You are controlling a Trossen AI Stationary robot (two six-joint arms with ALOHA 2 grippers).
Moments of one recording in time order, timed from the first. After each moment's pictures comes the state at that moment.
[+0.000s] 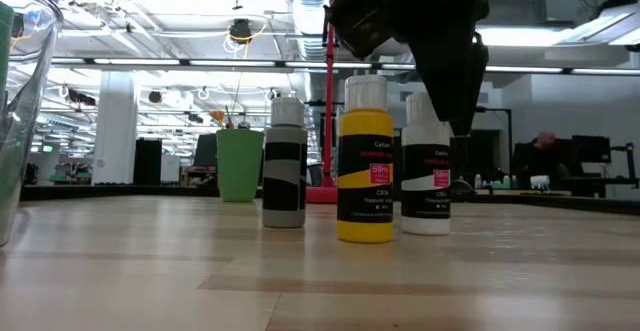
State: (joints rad) left arm -0.34 0.69 1.29 -0.46 -0.22 -0.27; right arm 0.31 2.12 1.81 -1.30 -0.11 0.80
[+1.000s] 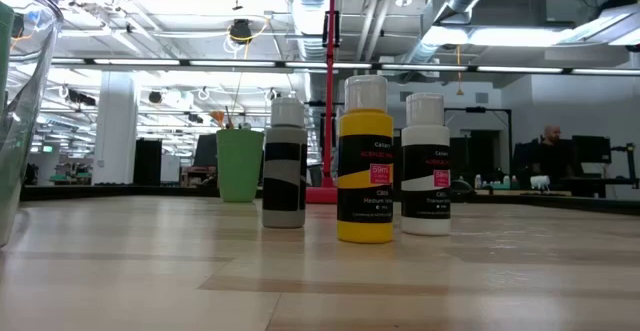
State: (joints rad) left arm -0.34 0.69 1.29 -0.47 -0.21 -0.23; right arm 0.87 1.93 1.73 -1.35 -0.26 1.77
